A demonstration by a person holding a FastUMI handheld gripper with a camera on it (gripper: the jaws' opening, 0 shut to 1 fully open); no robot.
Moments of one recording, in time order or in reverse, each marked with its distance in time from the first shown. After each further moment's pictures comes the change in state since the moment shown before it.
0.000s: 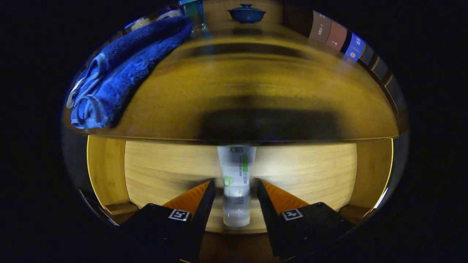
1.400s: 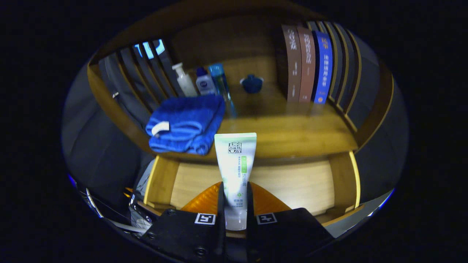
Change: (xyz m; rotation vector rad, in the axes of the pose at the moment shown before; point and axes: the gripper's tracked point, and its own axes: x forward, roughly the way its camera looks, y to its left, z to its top) arm -0.176 0.006 0.060 0.004 -0.463 0.162
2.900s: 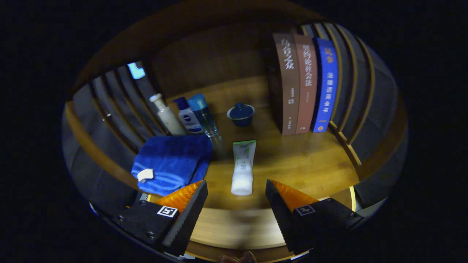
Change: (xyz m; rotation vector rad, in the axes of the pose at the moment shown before) arm 0.018 -0.011 0.042 0.050 -0.166 0.012
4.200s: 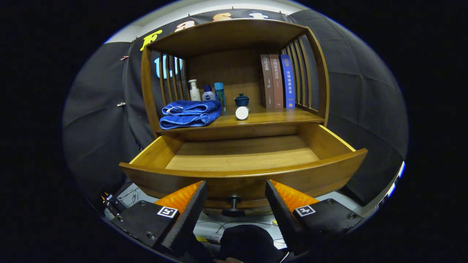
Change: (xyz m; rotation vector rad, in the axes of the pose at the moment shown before) arm -0.094 -0.012 -0.196 -0.087 -0.242 -0.090
